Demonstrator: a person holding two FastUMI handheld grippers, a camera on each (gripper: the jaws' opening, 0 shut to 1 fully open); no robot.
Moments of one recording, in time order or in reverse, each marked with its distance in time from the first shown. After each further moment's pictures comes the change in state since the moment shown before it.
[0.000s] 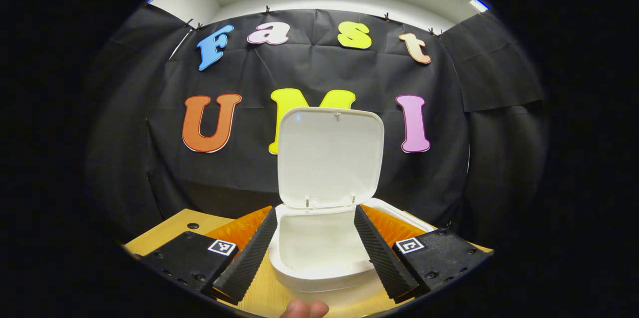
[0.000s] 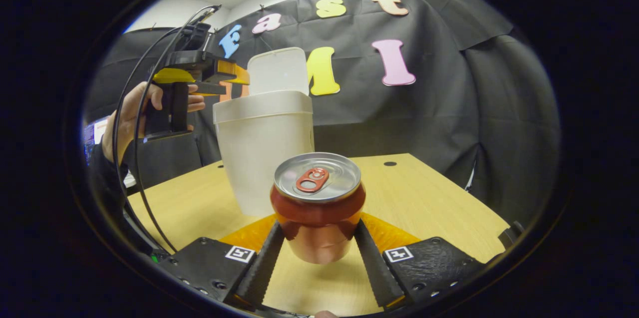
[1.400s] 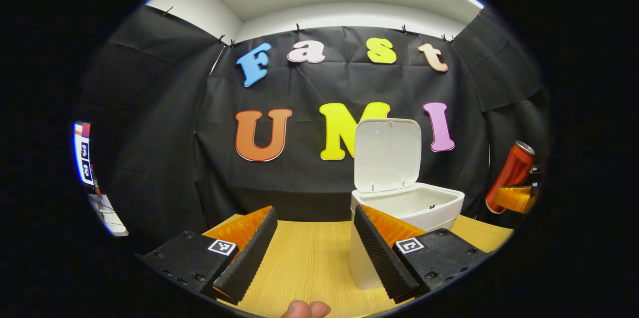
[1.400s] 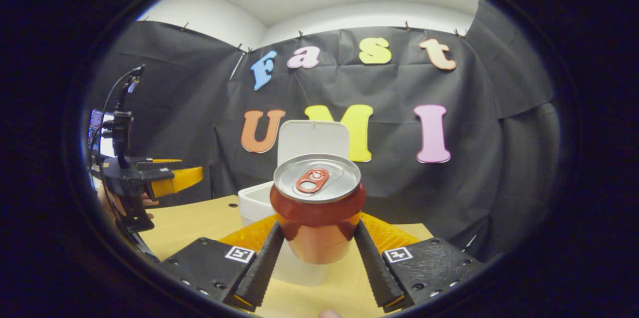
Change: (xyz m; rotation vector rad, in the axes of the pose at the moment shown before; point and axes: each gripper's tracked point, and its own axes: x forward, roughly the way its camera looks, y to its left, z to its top) left arm -0.114 0.117 -0.012 0.045 -0.073 0.172; right arm 0.032 0.094 0.202 -0.179 -0.212 0.117
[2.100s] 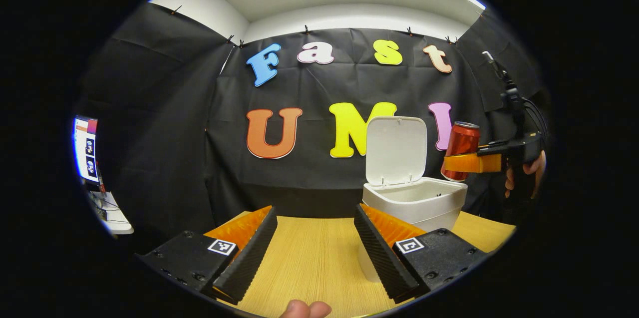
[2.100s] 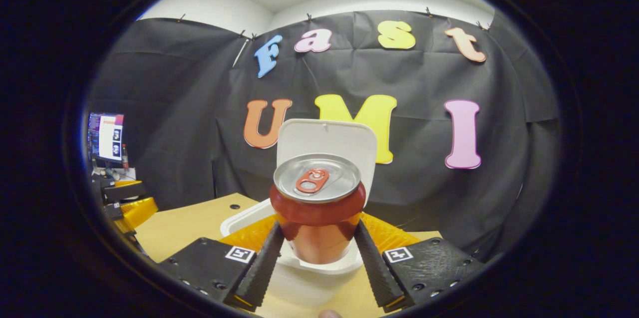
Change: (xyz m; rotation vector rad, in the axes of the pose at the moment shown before) left arm -0.025 0.026 -0.010 -0.005 0.002 0.025; right arm 0.123 0.014 0.031 -0.022 0.112 0.045
